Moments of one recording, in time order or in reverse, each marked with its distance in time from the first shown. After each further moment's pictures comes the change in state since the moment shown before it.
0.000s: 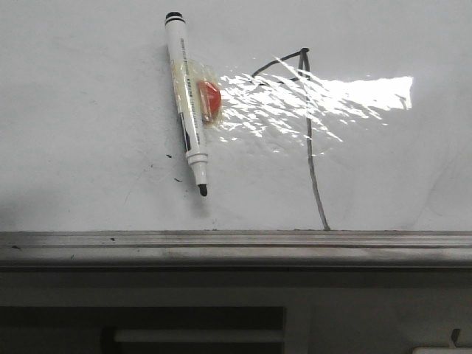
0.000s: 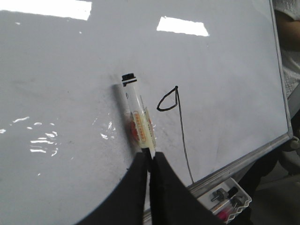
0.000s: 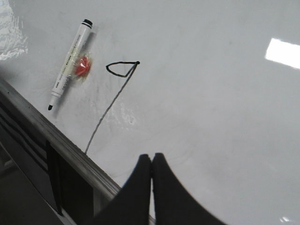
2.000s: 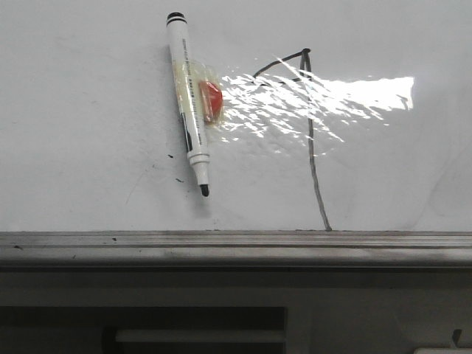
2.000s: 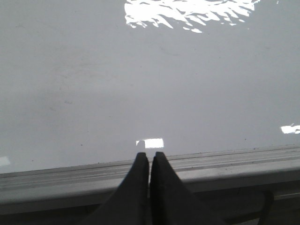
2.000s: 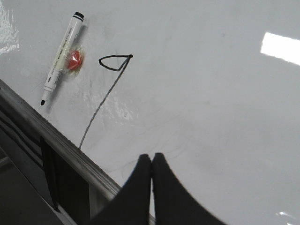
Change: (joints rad) left arm 0.762 -0.627 0.366 1.071 0.431 -0.714; right arm 0.000 -0.004 0.000 -0.002 0.030 0.006
